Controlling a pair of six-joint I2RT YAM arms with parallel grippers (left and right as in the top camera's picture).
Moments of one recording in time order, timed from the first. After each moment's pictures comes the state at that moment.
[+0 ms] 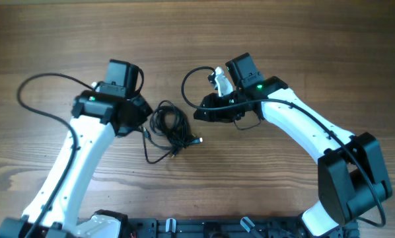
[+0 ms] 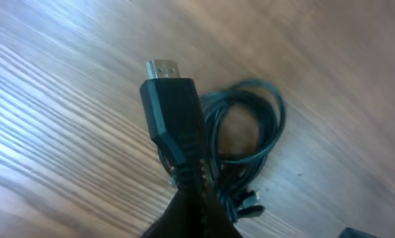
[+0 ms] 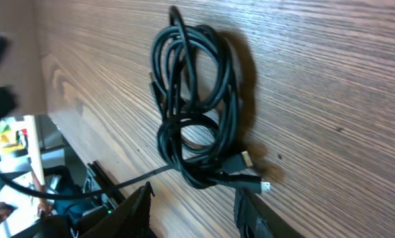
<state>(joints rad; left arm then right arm) -0.23 1.38 1.11 -0.99 0.00 -0.86 0.48 1.76 1.19 -0.59 -0.66 0.42</state>
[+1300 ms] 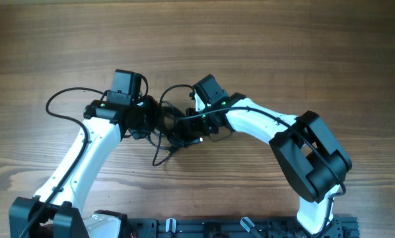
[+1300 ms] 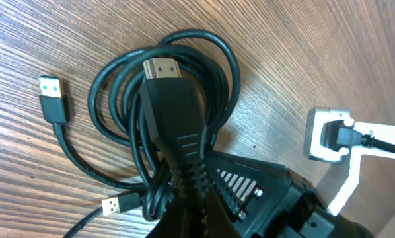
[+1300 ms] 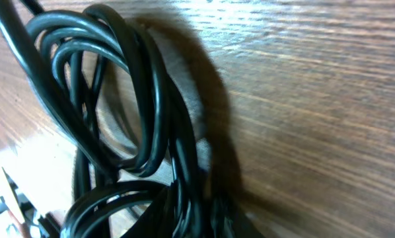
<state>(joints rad) -0.20 1.43 0.95 -0.71 0.29 -0.89 0.65 1.99 1.15 -0.30 -0.49 0.69</state>
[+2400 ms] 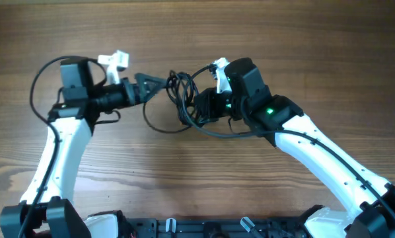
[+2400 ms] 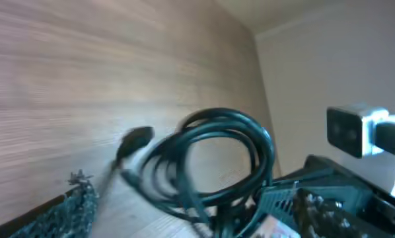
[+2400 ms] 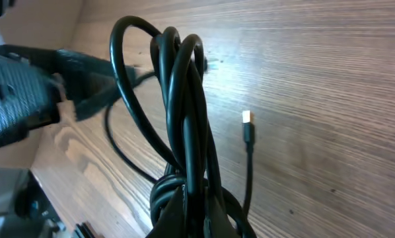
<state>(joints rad) 0.09 1.43 0.94 -0.36 0.98 -0.33 0.59 1.49 1.10 -0.37 -0.36 0.55</state>
